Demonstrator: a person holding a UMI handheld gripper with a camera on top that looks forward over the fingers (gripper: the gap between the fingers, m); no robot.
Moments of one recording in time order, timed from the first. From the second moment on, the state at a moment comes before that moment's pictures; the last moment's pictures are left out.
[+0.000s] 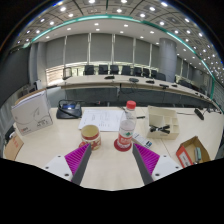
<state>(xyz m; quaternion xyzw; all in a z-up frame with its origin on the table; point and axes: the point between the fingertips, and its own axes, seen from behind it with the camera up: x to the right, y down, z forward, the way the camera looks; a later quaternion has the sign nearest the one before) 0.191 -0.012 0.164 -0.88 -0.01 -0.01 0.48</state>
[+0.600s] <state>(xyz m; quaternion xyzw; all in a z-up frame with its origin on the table) 0.100 -0.239 0.233 -0.90 0.02 -0.03 0.44</state>
